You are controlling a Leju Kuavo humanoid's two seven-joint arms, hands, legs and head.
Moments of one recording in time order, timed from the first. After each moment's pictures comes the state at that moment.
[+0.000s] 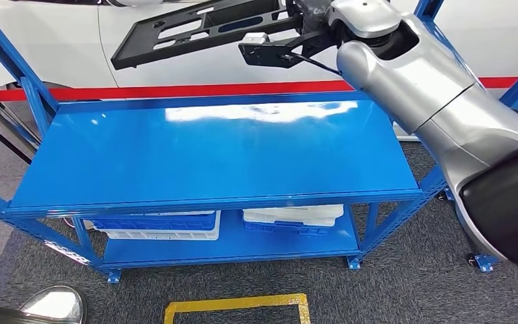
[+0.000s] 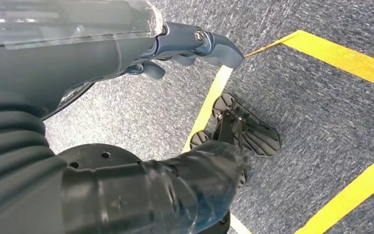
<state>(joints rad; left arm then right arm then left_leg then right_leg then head) -0.08 -0.13 0.72 -0.18 -0.18 0.14 -0.18 -1.61 -0.06 1.00 -0.71 0.70 0.20 0.06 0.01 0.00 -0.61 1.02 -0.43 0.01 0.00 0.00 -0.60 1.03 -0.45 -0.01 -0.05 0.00</state>
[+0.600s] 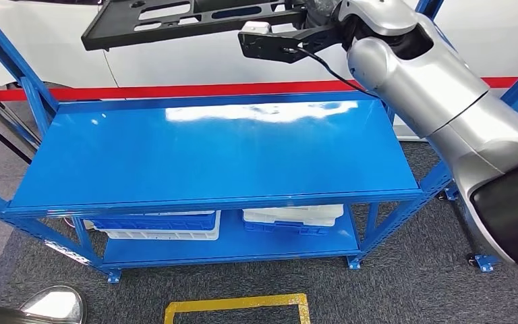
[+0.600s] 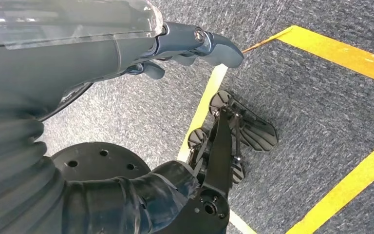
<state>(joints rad) -0.08 -0.13 0.73 -0.18 -0.20 0.12 -0.19 -1.56 -0.12 0.90 -0.84 0.65 0.19 0.05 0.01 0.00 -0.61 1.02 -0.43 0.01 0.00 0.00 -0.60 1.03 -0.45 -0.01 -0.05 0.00</state>
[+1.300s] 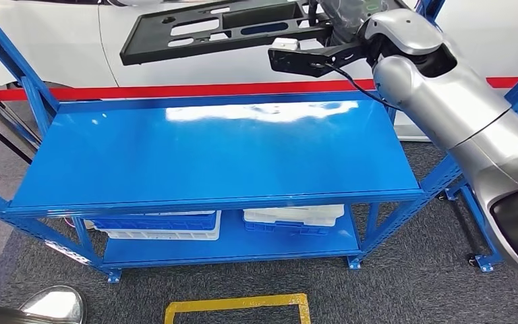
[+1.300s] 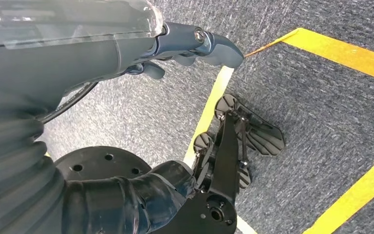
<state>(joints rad) -0.08 -0.12 0.73 -0.18 -0.23 0.13 -0.17 -1.49 -0.22 0.89 -0.91 0.65 0.18 0.00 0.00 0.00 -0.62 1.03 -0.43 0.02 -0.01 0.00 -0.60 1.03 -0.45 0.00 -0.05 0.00</state>
